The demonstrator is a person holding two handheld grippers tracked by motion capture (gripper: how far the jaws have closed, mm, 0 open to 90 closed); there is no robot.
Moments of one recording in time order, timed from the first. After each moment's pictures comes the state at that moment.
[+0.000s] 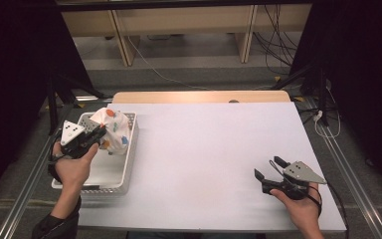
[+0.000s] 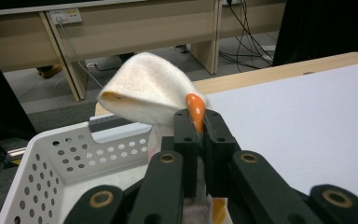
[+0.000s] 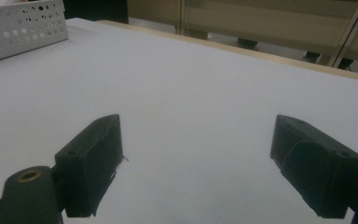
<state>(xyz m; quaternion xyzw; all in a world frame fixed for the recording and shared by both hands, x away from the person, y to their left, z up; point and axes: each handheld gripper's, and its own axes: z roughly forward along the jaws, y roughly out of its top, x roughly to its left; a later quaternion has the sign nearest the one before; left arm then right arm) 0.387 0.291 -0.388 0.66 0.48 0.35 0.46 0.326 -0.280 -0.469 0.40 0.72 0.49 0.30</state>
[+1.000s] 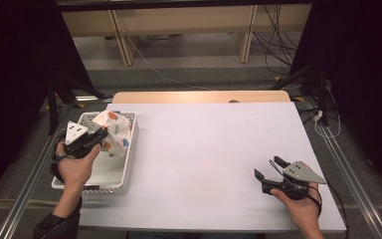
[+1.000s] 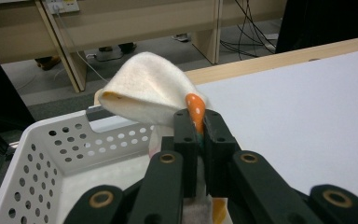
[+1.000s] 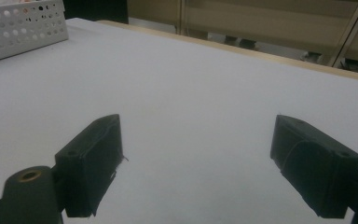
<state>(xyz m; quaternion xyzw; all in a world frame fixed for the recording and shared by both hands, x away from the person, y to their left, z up) 0.393 0.291 -0.398 0.67 0.49 0.35 0.45 0.327 -0.280 -0.470 0.40 0.71 0.49 0.30</state>
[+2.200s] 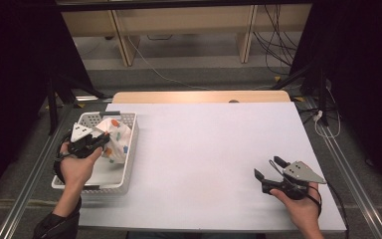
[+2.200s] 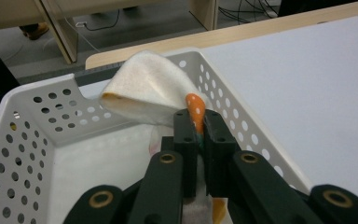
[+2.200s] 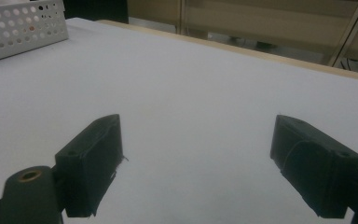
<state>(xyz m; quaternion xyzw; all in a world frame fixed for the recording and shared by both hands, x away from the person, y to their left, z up) 0.403 0.295 -0.413 0.70 0.50 0.30 0.40 0.327 -0.280 -0.470 0.40 0.71 0.49 0.30</state>
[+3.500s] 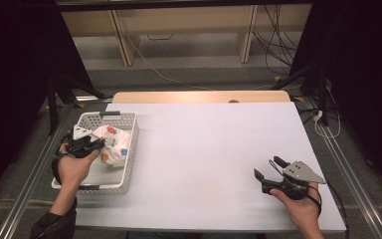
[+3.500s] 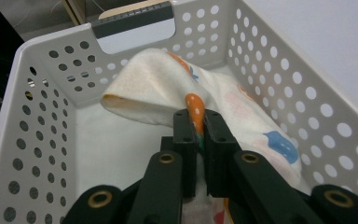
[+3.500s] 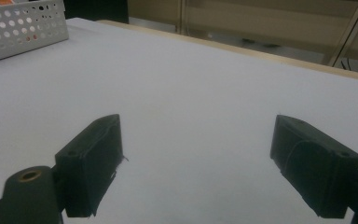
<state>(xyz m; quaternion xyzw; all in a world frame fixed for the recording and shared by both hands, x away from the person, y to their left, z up) 0.412 0.311 -0.428 0.73 0.53 0.29 0.33 0.327 -0.280 -0.469 0.40 0.72 0.49 0.30</state>
